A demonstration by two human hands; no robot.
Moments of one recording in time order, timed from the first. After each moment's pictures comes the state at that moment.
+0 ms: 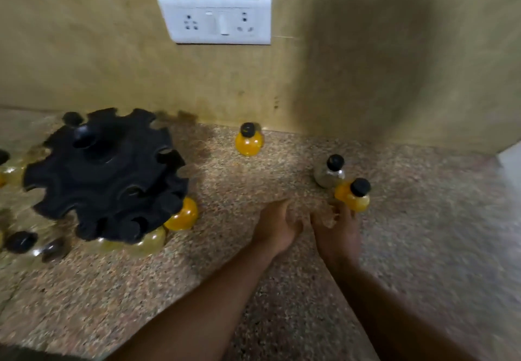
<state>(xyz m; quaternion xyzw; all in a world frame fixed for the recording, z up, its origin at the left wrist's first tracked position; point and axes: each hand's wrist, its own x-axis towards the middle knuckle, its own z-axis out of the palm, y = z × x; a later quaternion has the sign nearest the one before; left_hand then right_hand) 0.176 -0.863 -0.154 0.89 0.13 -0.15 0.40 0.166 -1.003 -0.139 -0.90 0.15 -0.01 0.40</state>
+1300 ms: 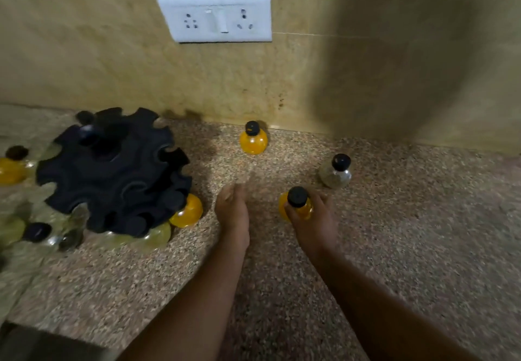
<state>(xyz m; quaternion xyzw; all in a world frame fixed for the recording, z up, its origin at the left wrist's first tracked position) 0.182 -0.812 -0.135 0.53 0.48 0.14 0.68 0.181 -0.966 -0.140 -0.89 0.03 0.02 0.46</state>
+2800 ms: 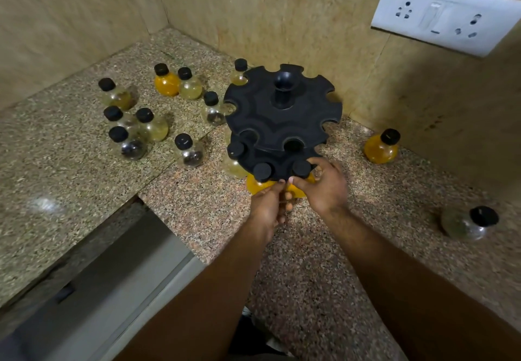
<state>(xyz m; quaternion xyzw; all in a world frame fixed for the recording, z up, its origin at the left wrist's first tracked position) 0.061 -0.689 -0.126 0.40 0.48 0.09 0.77 0.172 -0.766 -0.119 -0.89 -0.23 0.11 0.37</state>
